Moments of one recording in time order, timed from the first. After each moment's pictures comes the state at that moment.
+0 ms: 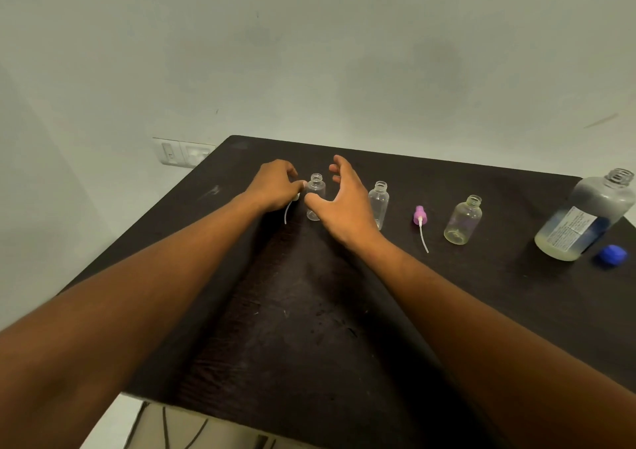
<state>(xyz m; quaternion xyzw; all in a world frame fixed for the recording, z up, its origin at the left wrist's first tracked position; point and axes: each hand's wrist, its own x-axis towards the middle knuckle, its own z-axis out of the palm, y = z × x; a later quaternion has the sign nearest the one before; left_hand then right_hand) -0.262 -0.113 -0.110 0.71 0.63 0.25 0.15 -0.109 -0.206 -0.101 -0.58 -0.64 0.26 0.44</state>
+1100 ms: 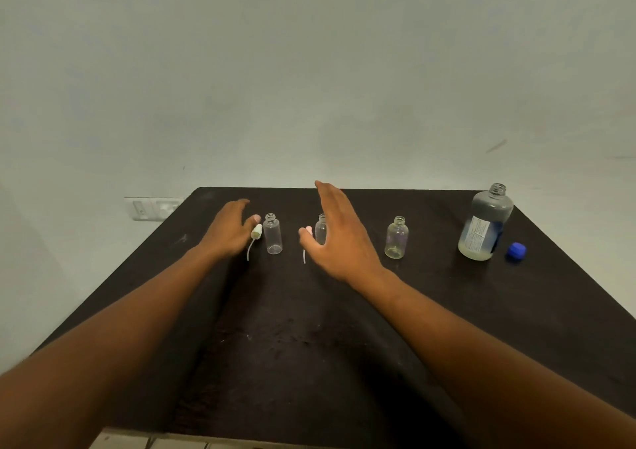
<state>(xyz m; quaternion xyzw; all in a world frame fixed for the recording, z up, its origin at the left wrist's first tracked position) -0.266 -0.156 -0.092 0.73 0.61 0.27 0.13 -0.034 -0.275 -0.065 -0.55 -0.74 0.05 0.39</state>
